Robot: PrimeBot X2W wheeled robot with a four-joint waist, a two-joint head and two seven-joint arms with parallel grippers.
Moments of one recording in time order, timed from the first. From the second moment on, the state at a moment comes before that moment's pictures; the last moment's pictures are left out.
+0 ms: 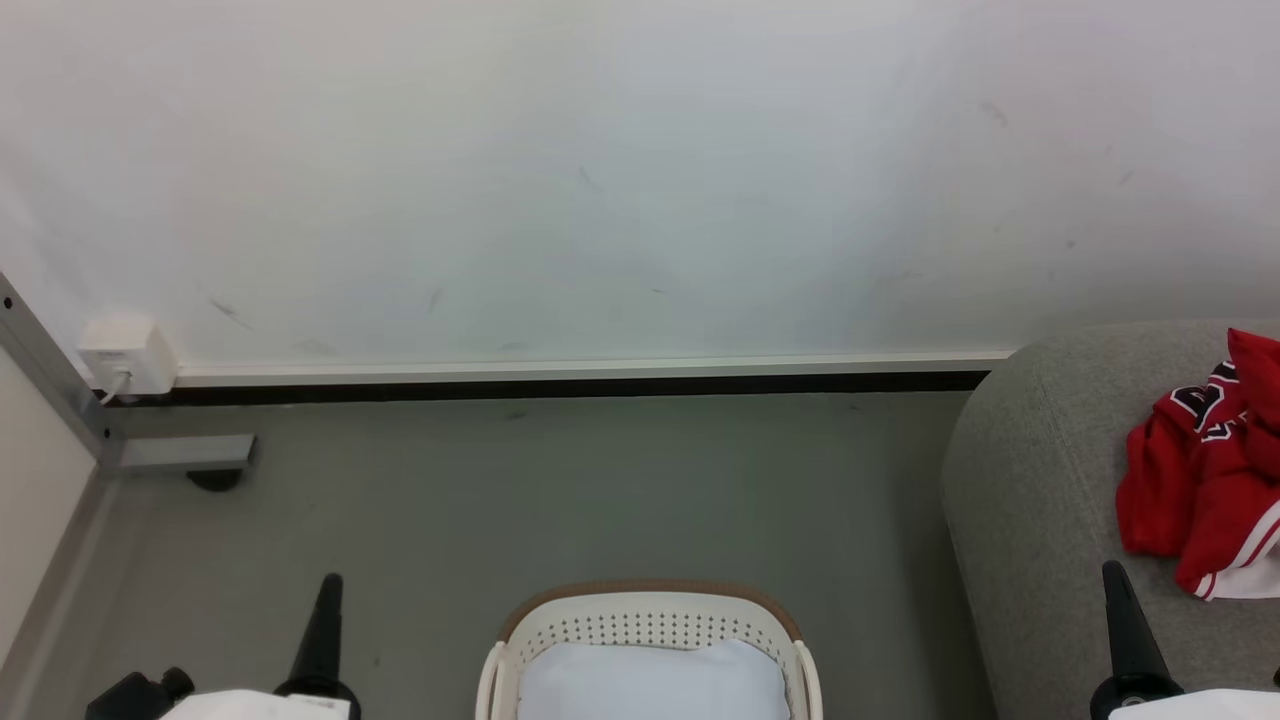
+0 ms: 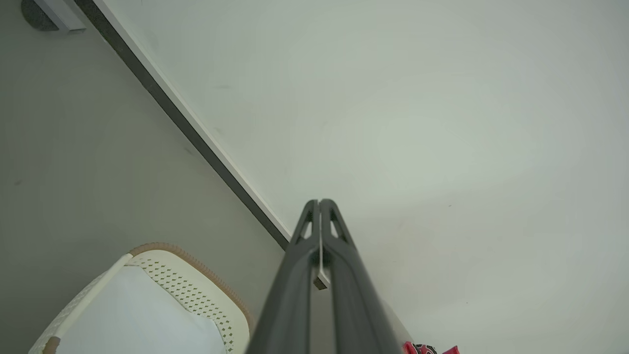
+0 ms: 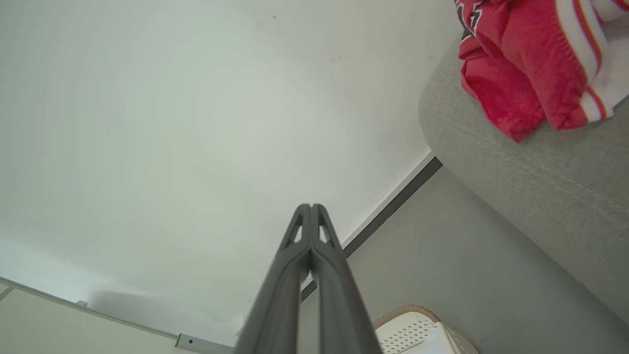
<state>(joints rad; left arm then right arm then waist) -0.06 0.06 0.06 0.27 -1.09 -0.13 -0.02 -0.04 -0.07 0.01 0.22 1.14 0.13 -0.05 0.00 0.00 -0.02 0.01</state>
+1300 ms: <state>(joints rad) -0.09 0.05 0.09 0.25 -1.43 -0.13 0.07 -0.08 -0.07 -0.05 0.24 1.47 0.13 0.04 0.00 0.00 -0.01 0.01</state>
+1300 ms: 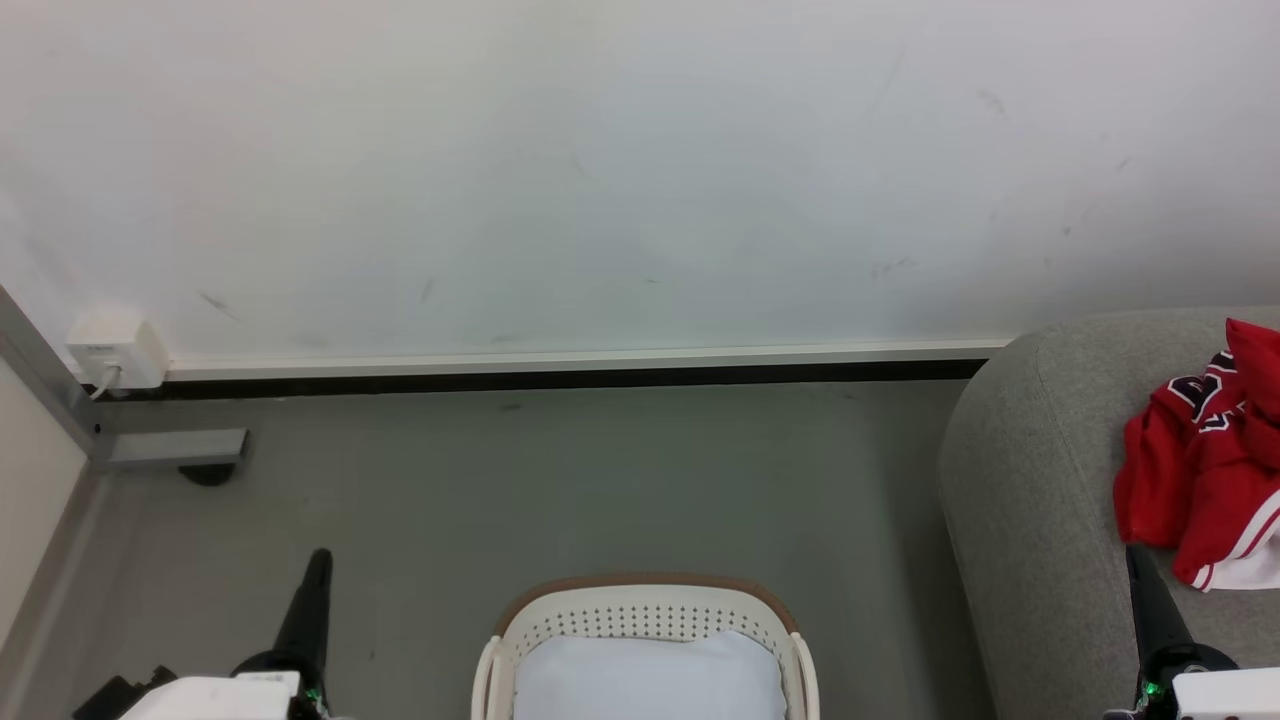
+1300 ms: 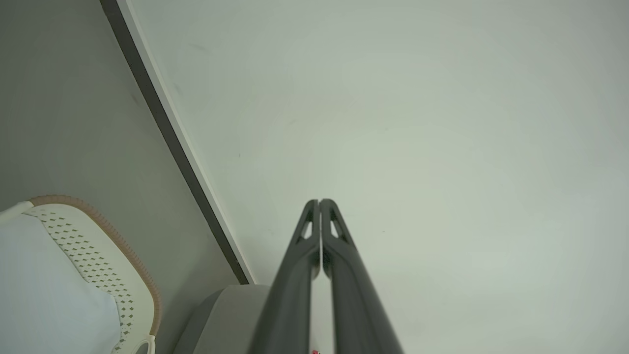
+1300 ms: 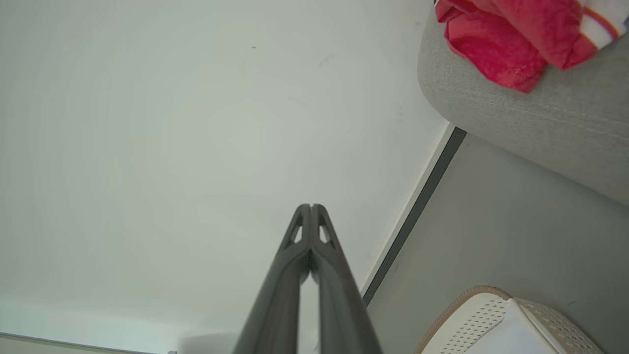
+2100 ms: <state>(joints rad) -0.10 0.05 0.11 0.25 -1.60 -0.13 0.11 -0.10 -0.07 -0.08 0.24 1.62 0.13 0.09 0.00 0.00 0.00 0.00</state>
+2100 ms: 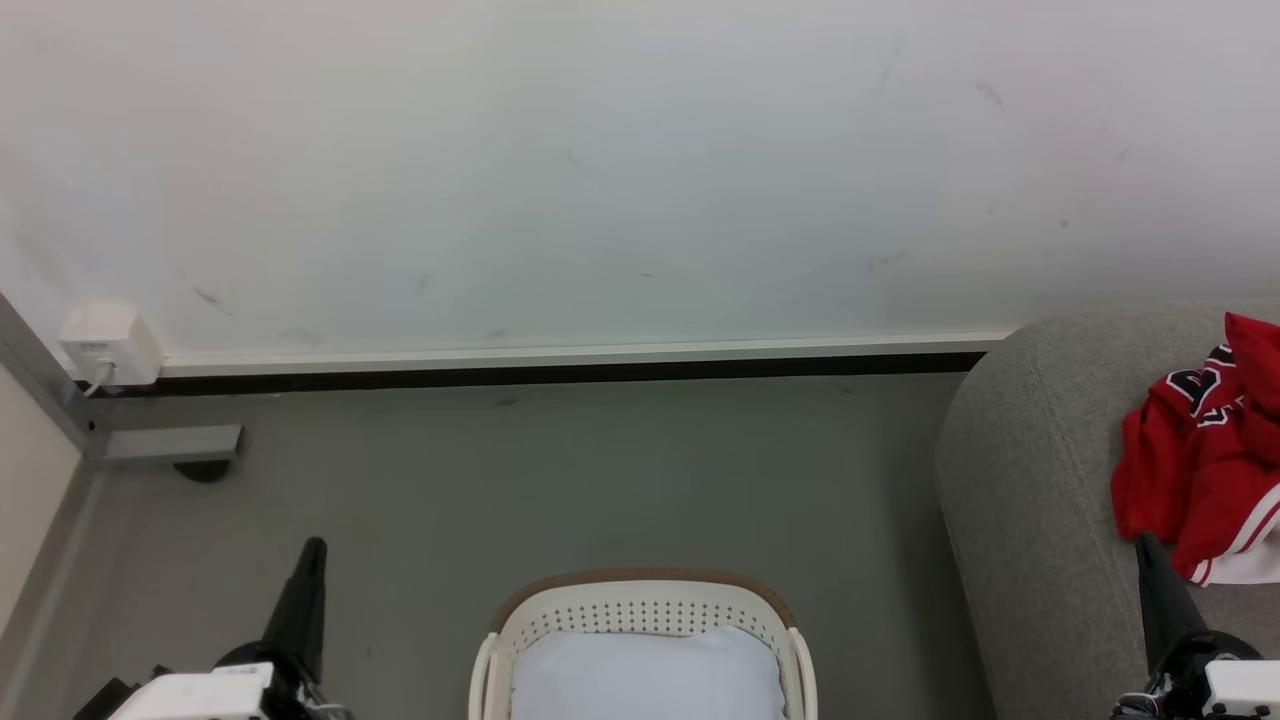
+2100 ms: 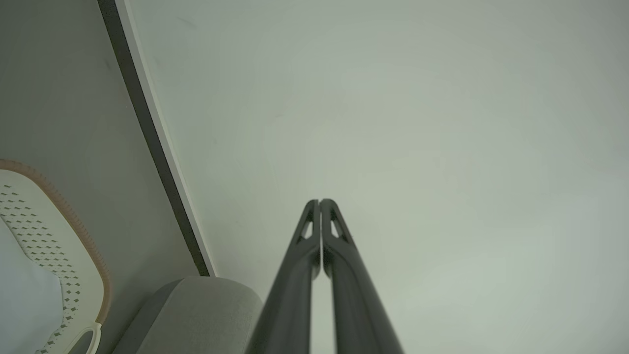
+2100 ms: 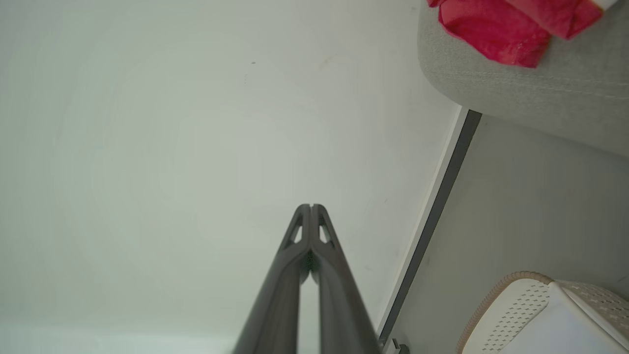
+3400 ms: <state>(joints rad) -0.10 0.05 0.11 0.25 -1.61 -0.13 0.11 -0.10 -0.06 -0.10 0.24 1.63 0.13 0.10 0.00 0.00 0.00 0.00</state>
